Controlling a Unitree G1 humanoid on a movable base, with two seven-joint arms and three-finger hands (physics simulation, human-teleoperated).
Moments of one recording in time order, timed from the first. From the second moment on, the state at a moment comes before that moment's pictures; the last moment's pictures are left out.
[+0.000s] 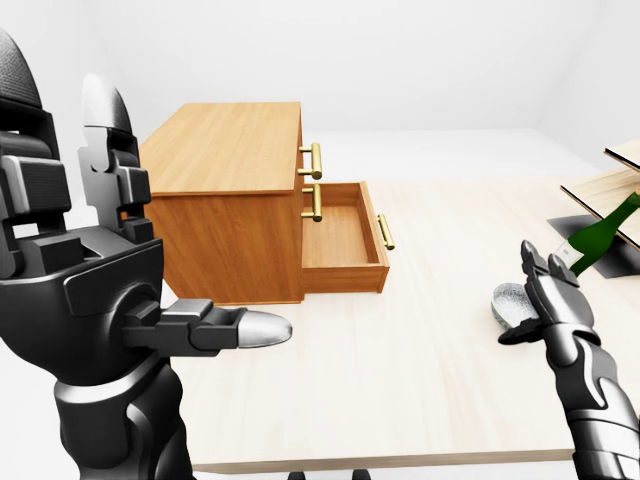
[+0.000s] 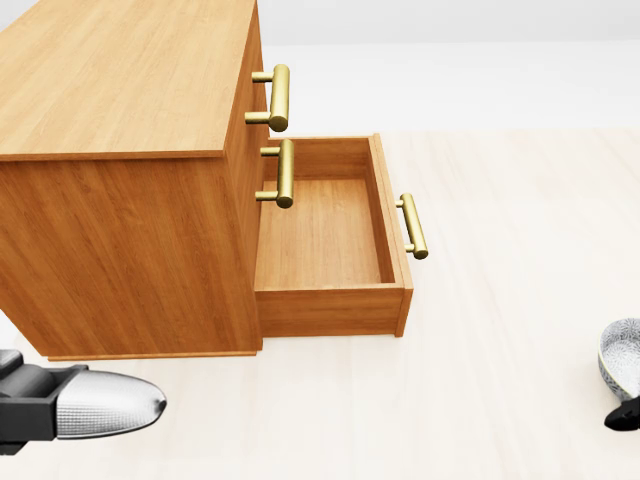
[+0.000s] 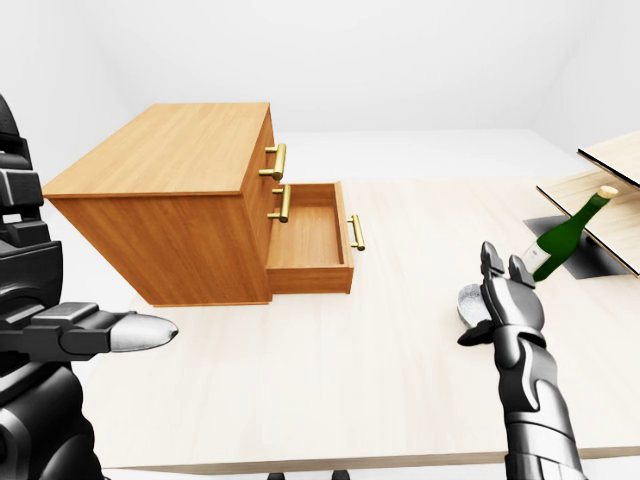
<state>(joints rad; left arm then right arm) -0.12 0.06 0.11 -0.96 -0.11 0.09 -0.04 -0.14 -0.51 -0.35 0.40 -0.84 -0.09 -0.02</state>
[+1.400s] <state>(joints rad) -0.12 0.06 0.11 -0.95 -0.10 0.09 -0.04 -0.23 -0.56 -0.23 0.74 -0.86 -0.09 -0.22</state>
